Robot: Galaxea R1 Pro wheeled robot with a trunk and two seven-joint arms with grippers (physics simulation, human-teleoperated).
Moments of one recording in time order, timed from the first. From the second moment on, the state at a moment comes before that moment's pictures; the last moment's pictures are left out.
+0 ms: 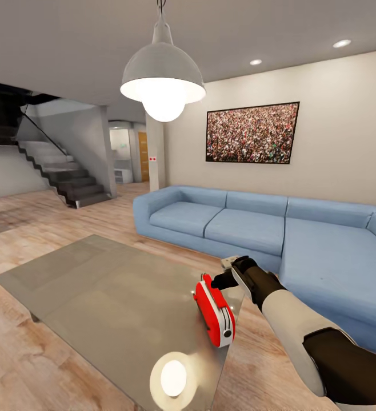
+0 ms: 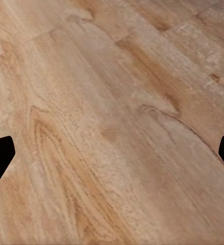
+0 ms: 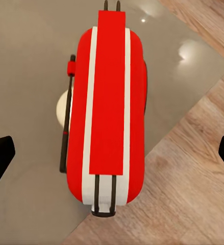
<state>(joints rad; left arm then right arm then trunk) 0.06 0.02 0.42 -0.79 0.01 -0.09 0.16 -1.01 0.08 0.24 -0.43 0.04 0.74 0.17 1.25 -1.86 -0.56</state>
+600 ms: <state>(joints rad) 0.06 0.02 0.42 -0.79 0.01 -0.09 0.16 -1.01 0.08 0.24 -0.43 0.04 0.66 0.17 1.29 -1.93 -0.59</state>
